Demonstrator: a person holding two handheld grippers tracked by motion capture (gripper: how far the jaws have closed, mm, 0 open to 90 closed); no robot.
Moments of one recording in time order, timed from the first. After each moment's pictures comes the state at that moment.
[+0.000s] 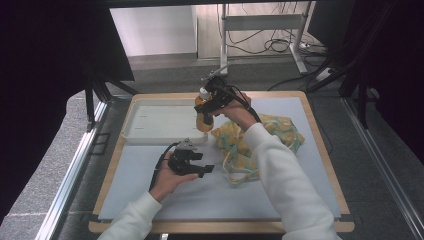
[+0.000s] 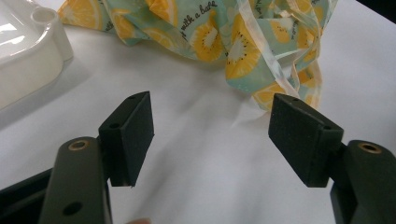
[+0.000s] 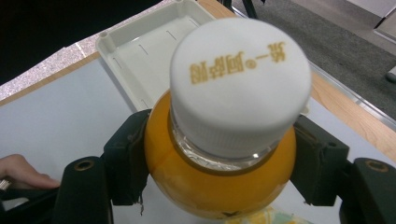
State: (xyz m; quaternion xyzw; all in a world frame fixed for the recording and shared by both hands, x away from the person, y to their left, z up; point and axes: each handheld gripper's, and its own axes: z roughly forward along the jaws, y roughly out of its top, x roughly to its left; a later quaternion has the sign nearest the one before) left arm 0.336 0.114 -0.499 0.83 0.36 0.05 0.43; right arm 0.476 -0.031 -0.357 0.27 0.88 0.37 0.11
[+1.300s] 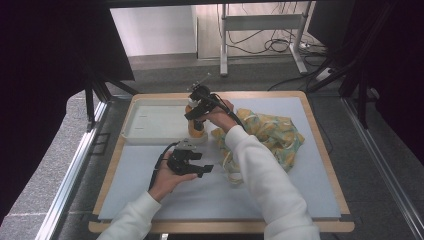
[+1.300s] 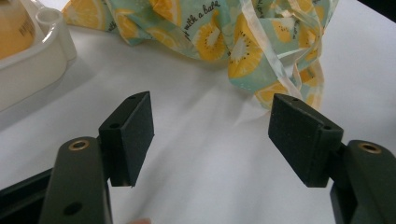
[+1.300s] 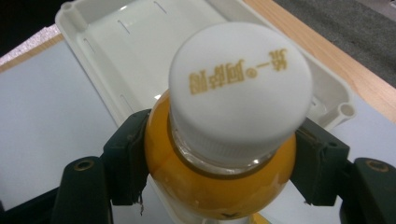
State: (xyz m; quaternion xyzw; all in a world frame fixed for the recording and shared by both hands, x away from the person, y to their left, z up) left arm 0.336 0.116 -0.500 0.83 0.36 0.05 0.43; right arm 0.505 0.014 -0.418 0.28 0.90 0.32 0.10
